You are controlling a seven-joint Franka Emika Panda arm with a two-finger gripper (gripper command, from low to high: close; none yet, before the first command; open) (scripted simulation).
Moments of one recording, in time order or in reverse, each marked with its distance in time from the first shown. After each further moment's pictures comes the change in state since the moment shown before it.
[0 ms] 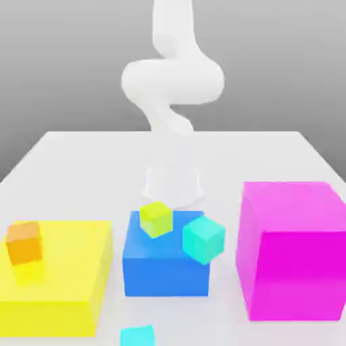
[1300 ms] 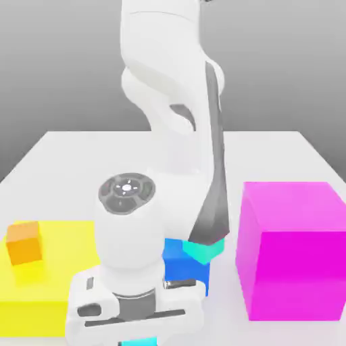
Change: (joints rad) arm -0.009 1.210 -0.073 0.031 0.113 0.439 -0.328
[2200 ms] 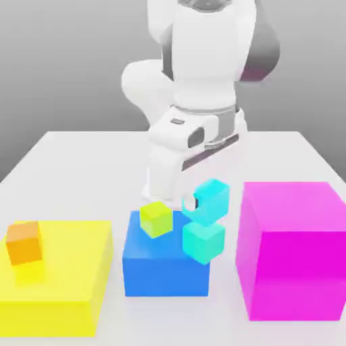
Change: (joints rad) arm 0.137 -0.914 0.098 -0.443 -0.103 -0.467 -0.461
